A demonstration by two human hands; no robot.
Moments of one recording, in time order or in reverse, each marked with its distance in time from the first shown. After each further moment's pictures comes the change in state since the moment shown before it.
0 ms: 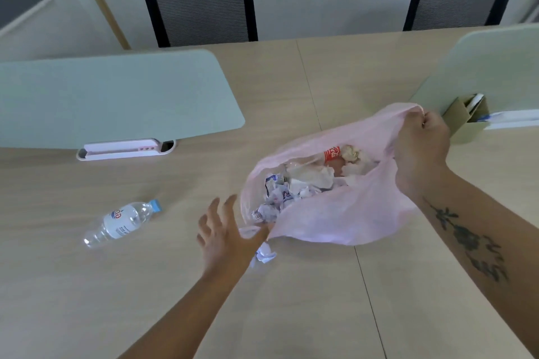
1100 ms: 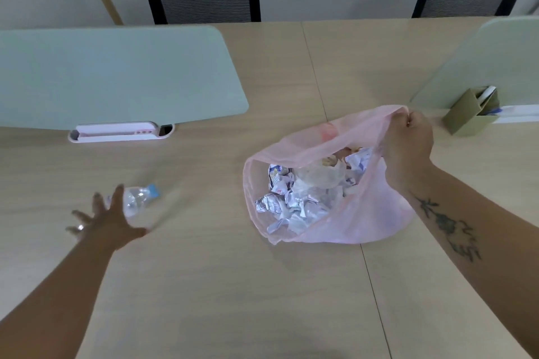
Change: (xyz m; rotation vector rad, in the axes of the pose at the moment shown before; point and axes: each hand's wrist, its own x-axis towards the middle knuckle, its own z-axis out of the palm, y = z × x) left_hand 0.102 -0.180 -0.108 0.494 -0.259 -0.414; right_hand -0.010 0.019 0.032 -0.090 -0.048 0.030
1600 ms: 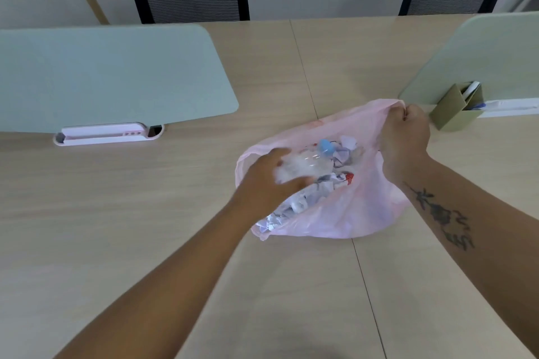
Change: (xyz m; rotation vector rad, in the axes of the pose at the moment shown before) left_hand -0.156 0.238 -0.025 -0.762 -0.198 0.849; right_hand 0.010 0.001 -0.010 -0.072 0.034 -0.039
